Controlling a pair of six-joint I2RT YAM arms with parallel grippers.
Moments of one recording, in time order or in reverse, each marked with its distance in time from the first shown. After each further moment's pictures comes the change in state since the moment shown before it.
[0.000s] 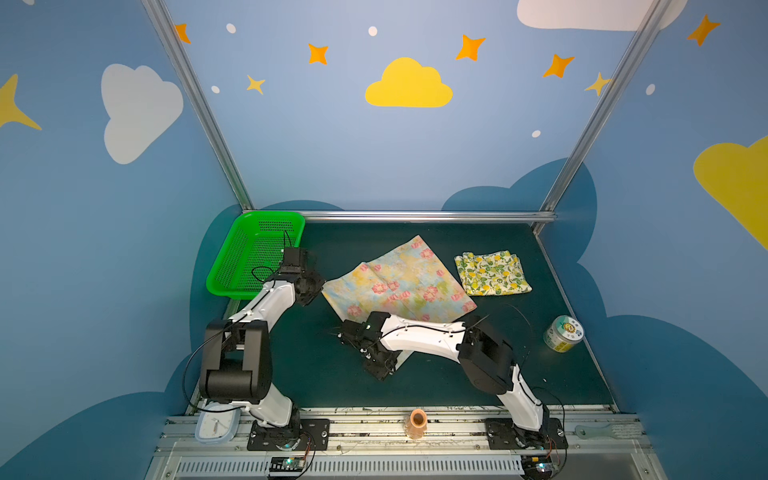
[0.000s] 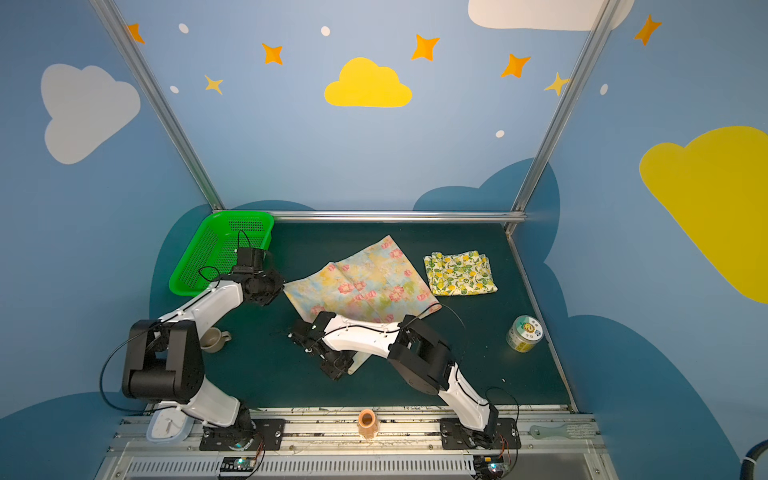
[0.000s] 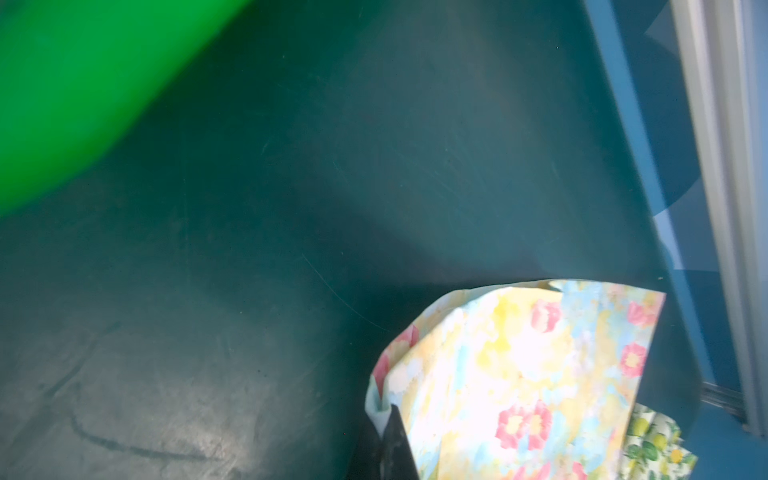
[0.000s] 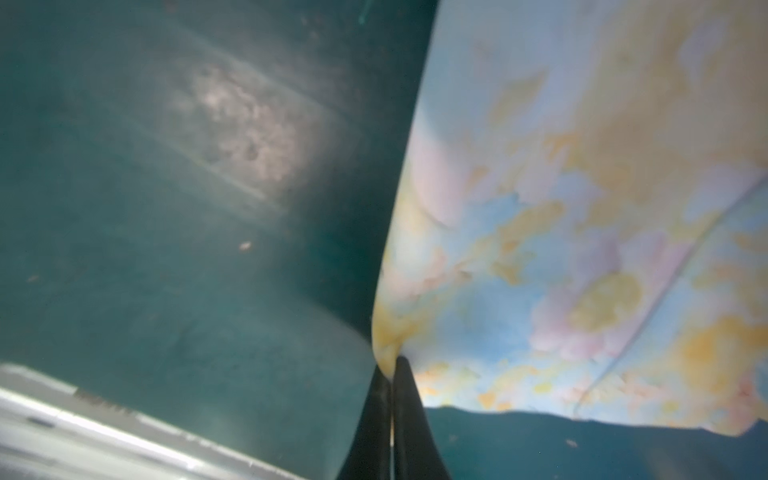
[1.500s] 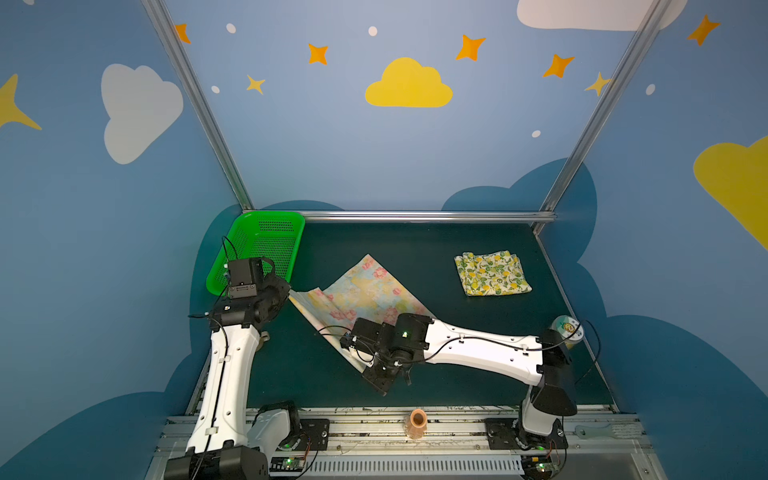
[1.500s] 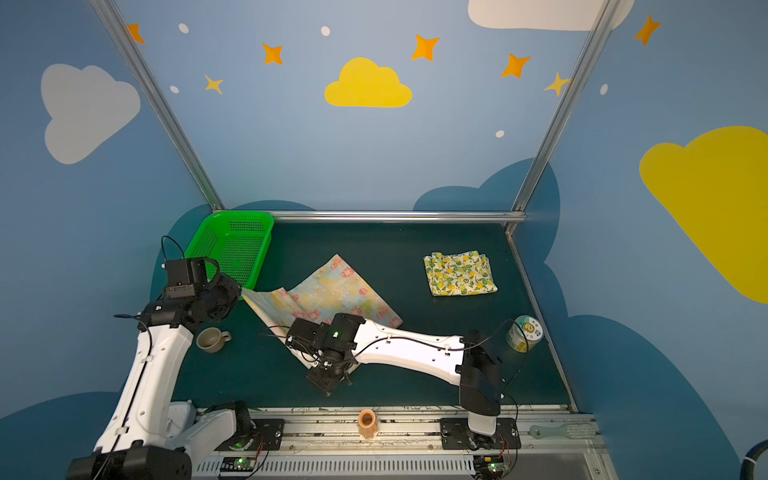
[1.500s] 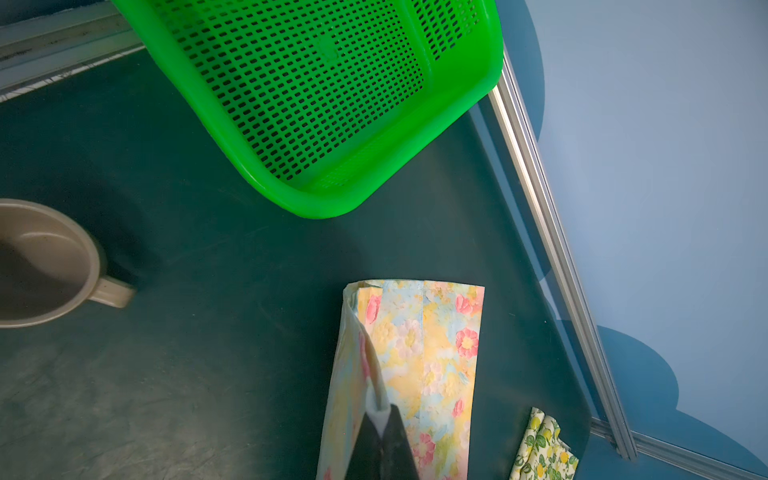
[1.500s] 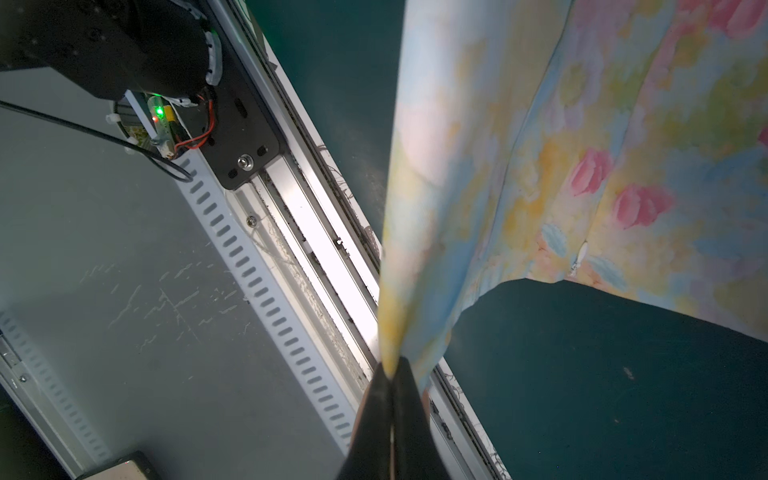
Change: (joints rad) left arm 0.182 -0.540 0.005 -0.383 -0.016 -0.034; right arm 0.112 -0.357 -0.086 0.066 -0.193 -0.007
